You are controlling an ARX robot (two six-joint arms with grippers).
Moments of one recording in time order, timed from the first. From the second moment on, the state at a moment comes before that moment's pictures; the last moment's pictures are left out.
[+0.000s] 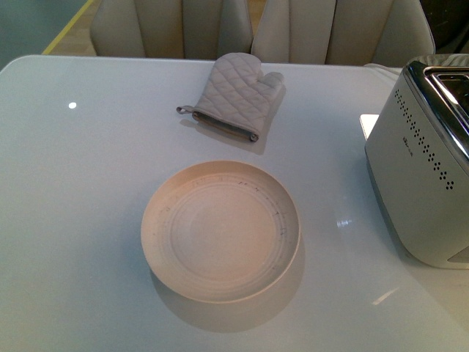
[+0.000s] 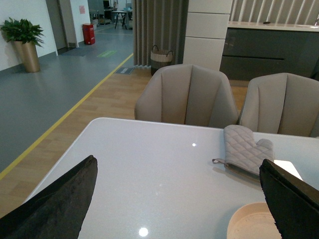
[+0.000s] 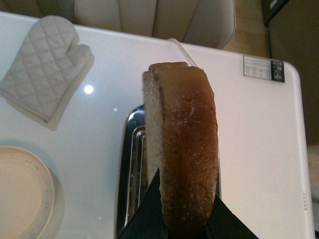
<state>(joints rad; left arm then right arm) 0.00 0.00 0.01 0.00 0.00 -0.01 0.06 1.45 1.30 -0.51 0.11 -0.12</state>
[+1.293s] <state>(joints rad) 0.00 0.00 0.01 0.00 0.00 -0.01 0.04 1.54 1.10 -0.39 0.16 -0.10</state>
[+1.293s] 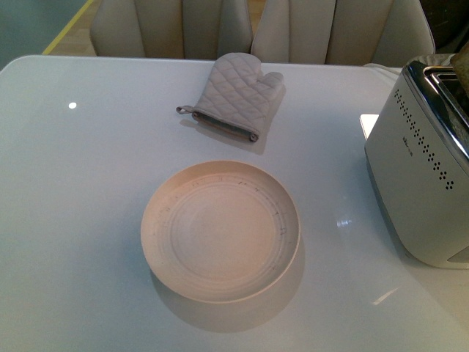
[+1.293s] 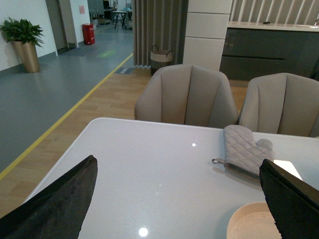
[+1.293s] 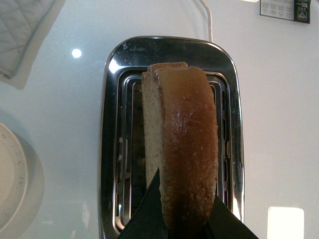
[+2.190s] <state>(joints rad) 0.00 0.00 0.01 0.00 0.00 -0.01 0.05 1.57 0.98 -0.33 0.18 -0.09</state>
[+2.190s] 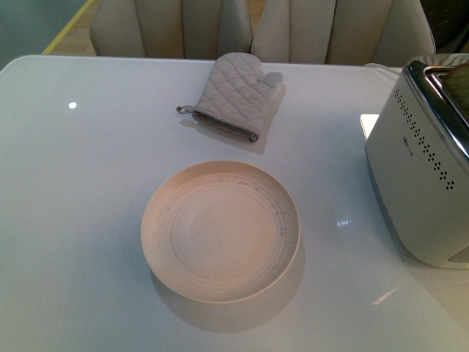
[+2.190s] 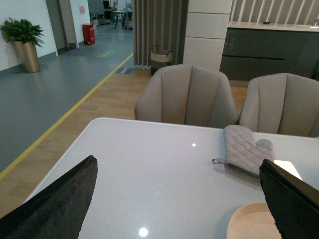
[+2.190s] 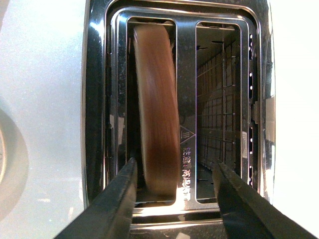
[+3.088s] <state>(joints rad) 0.00 0.00 0.01 0.00 0.00 -0.01 0.00 0.78 0.28 0.49 0.00 -0.01</state>
